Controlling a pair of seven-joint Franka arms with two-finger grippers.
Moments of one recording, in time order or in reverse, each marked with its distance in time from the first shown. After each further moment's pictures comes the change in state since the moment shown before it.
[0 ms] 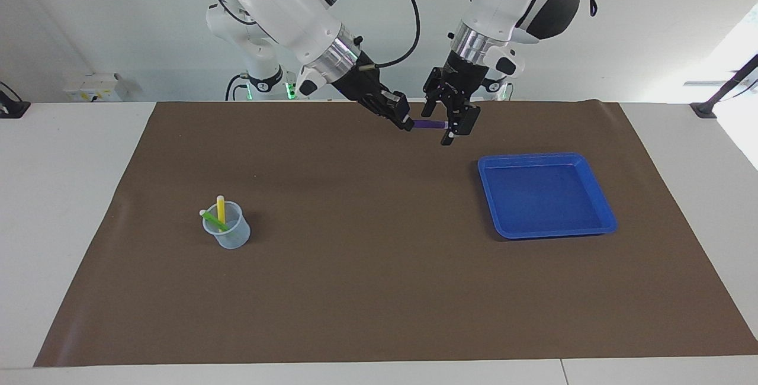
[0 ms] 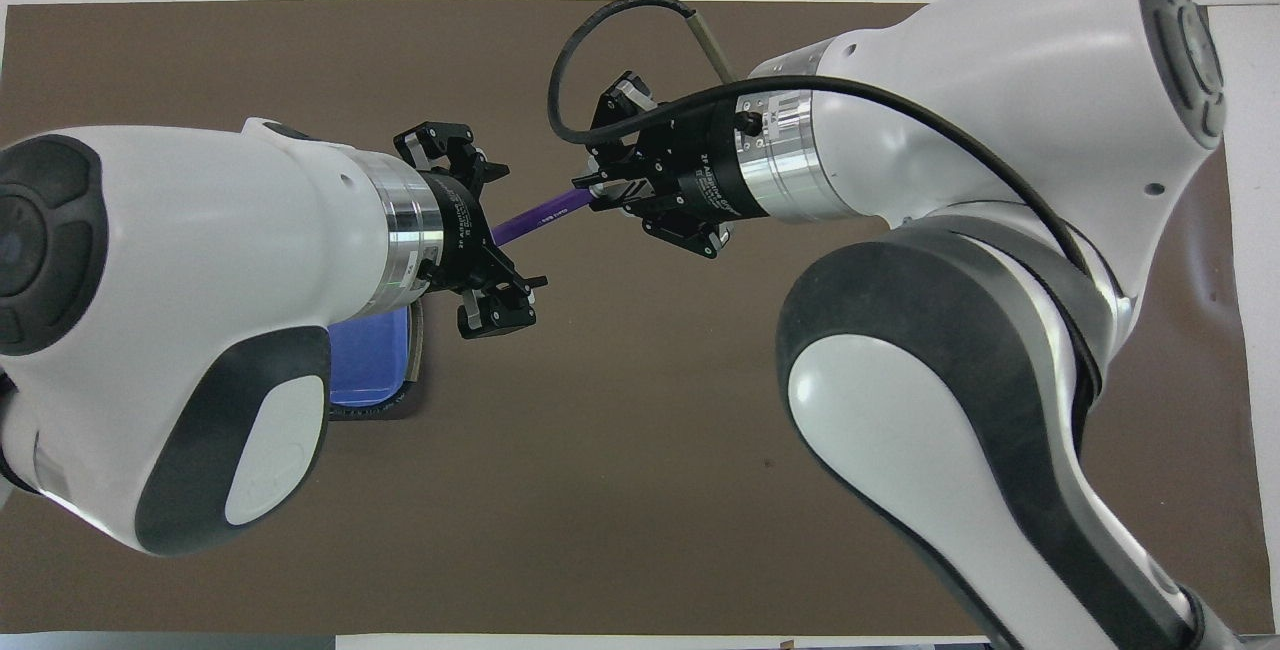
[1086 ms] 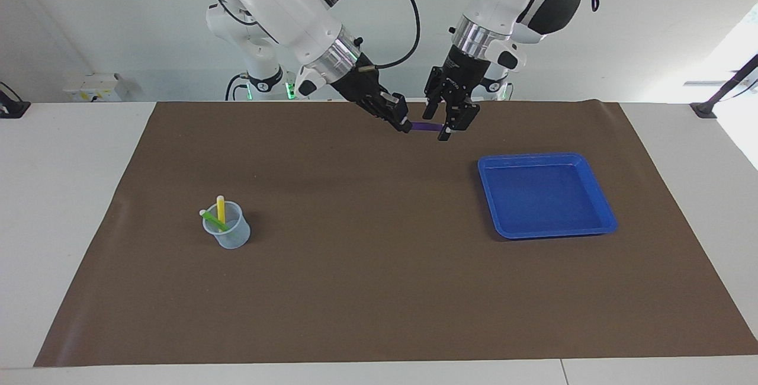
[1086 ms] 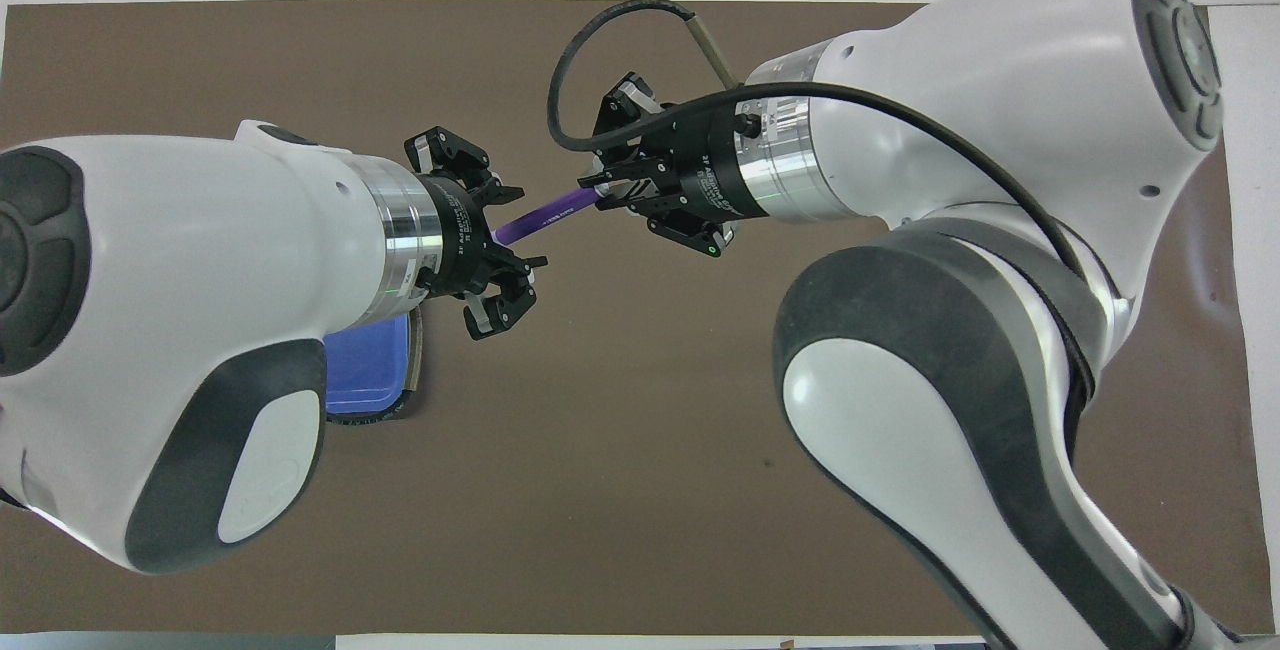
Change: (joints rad) left arm -0.013 -0.012 -0.002 0.000 0.001 -0.001 0.000; right arm 0.000 0.000 0.000 -0.002 -0.025 0.000 0.000
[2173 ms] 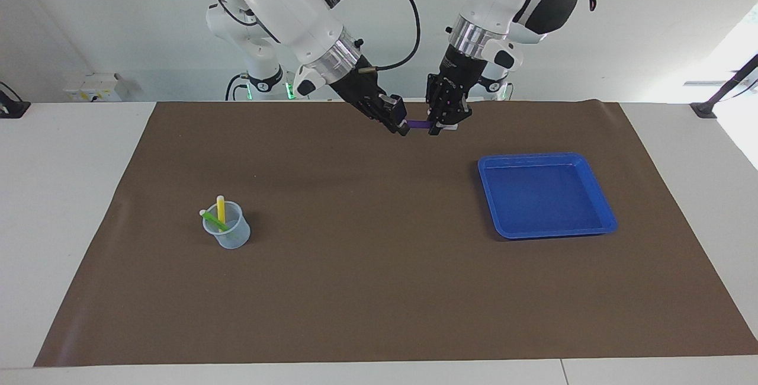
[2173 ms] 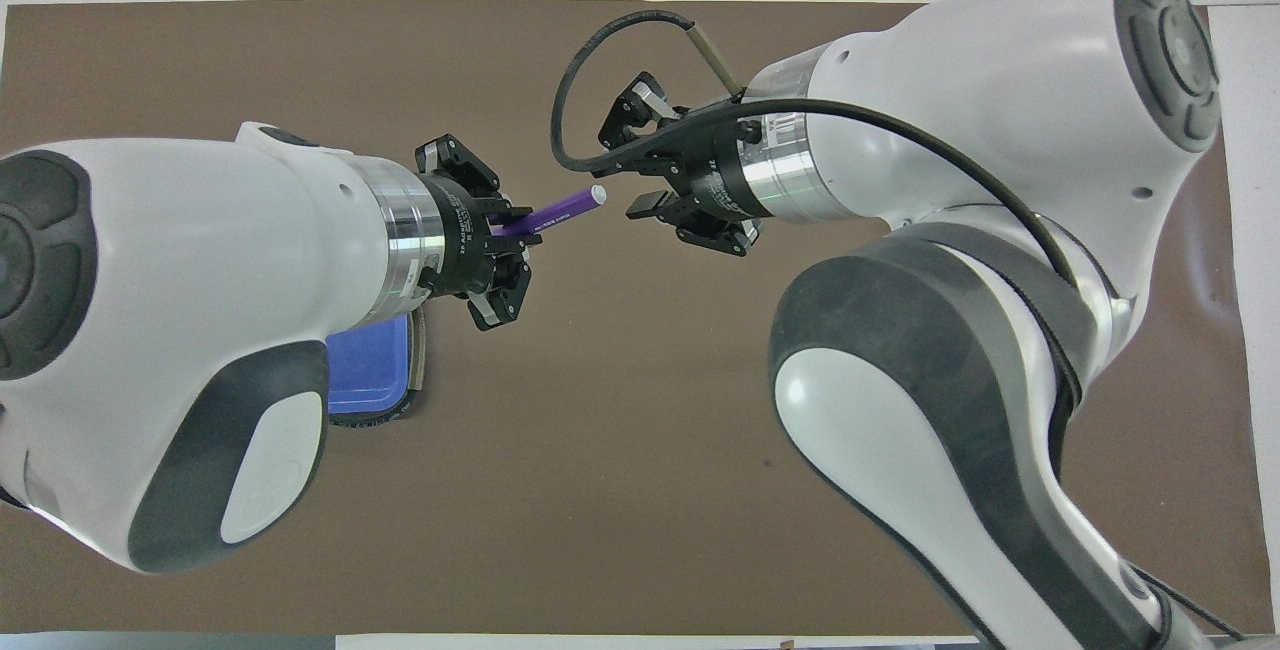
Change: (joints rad) left arm 0.001 0.000 0.009 0.000 0.009 0.005 -0.014; right arm -0.001 -0.001 -0.008 -0.002 -0.104 -0.026 -0.024
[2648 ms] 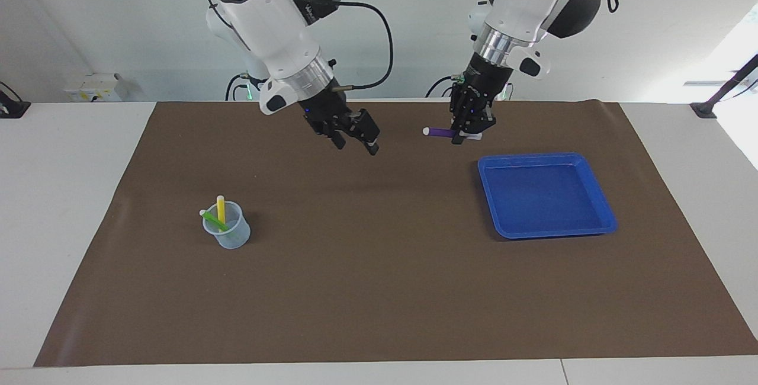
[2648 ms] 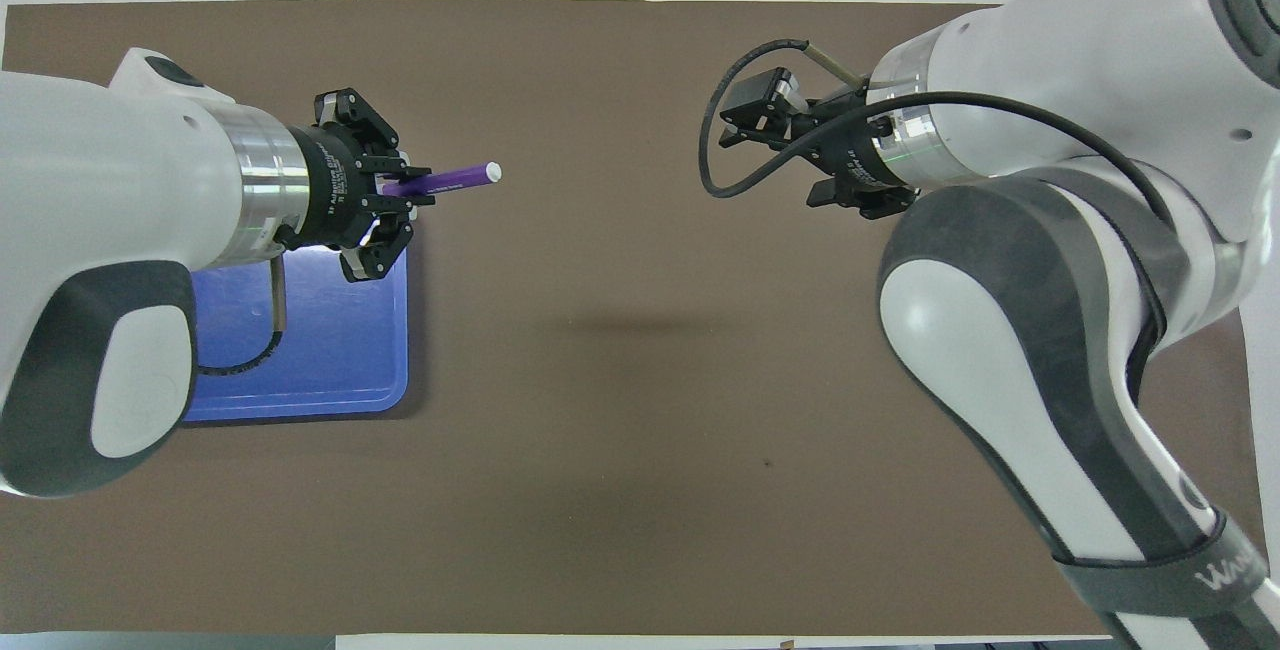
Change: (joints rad) left arm 0.158 -0.001 0.012 -0.030 -0.001 -0.004 0.437; right arm -0.010 -0.037 -0.169 -0.079 -0.125 -0.088 -0.386
